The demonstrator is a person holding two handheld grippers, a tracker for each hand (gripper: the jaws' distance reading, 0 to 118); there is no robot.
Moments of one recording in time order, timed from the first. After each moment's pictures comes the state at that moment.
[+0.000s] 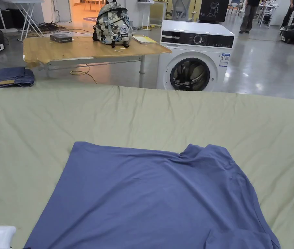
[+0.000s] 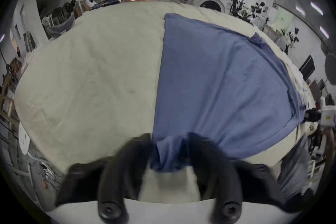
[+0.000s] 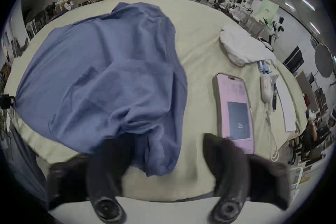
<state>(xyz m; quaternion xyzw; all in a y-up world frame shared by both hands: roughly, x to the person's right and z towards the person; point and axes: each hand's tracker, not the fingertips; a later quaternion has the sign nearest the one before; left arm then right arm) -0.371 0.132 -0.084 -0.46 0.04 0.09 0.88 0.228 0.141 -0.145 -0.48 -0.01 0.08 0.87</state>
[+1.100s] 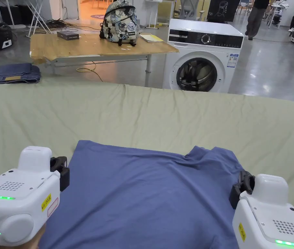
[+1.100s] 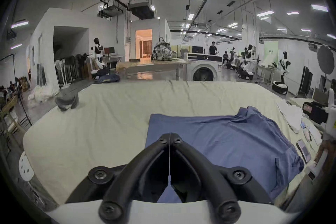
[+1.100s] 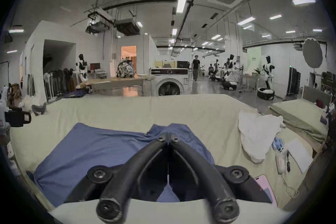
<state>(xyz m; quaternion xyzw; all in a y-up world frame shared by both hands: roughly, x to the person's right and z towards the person) -0.300 0.242 -0.144 -0.19 0.07 0.03 0.98 0.112 0.231 -0.185 -0.11 0.04 0.00 0.99</state>
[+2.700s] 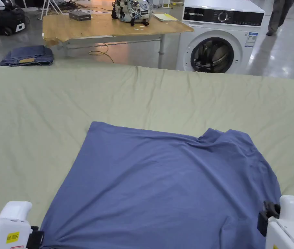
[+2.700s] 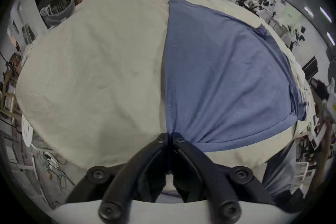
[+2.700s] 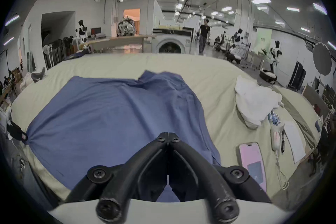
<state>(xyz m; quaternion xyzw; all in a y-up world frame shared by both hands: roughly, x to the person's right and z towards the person) -0.369 0.145 -0.081 -0.53 0.05 0.10 0.84 0.159 0.182 -0.168 -0.29 0.04 0.05 0.95</state>
